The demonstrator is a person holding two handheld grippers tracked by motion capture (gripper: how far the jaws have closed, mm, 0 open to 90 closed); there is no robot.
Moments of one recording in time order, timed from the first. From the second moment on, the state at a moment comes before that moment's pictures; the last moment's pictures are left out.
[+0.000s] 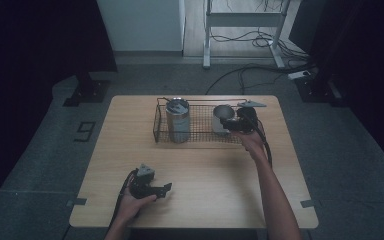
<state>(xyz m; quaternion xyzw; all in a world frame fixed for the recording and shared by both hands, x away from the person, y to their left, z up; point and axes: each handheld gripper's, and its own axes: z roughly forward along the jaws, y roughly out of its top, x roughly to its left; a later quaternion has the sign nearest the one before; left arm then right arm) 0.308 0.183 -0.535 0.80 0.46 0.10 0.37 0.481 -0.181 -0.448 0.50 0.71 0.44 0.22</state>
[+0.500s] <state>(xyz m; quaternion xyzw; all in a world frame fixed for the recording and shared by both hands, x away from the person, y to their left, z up) 0.307 0.183 -0.536 0.80 0.47 0.10 0.37 0.443 -0.197 -0.450 0.49 0.71 0.45 0.21</state>
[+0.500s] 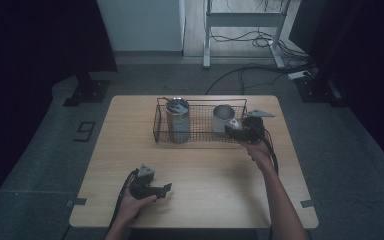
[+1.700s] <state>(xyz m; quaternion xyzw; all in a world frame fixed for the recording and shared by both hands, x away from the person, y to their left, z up) 0.307 0.185 -0.542 0.80 0.47 0.12 0.35 0.330 -0.240 -0.508 0.49 0.72 0.46 0.19</state>
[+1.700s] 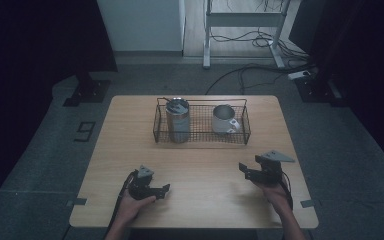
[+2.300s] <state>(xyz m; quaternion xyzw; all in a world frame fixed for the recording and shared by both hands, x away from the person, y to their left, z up) 0.305 0.185 -0.543 0.80 0.46 0.12 0.35 0.317 -0.251 -0.526 0.50 0.71 0.46 0.19</state>
